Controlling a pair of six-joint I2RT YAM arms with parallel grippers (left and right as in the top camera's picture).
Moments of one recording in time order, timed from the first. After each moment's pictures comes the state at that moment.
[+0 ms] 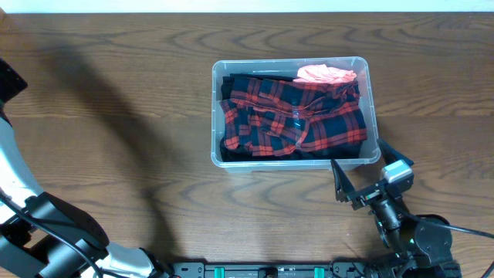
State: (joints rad) left arm 0.69 1.73 1.59 -0.55 -0.04 -0.05; right arm 0.24 0.16 0.23 -0.03 -0.19 0.01
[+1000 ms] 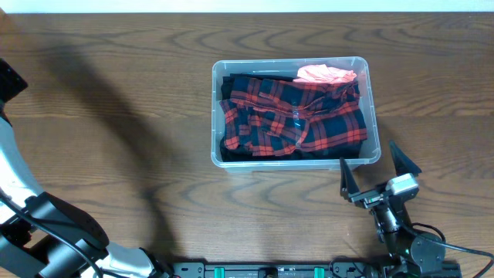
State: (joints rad) left arm 0.69 1.73 1.59 -0.55 -0.04 -0.05; right arm 0.15 0.01 0.03 0.20 -0.17 -0.01
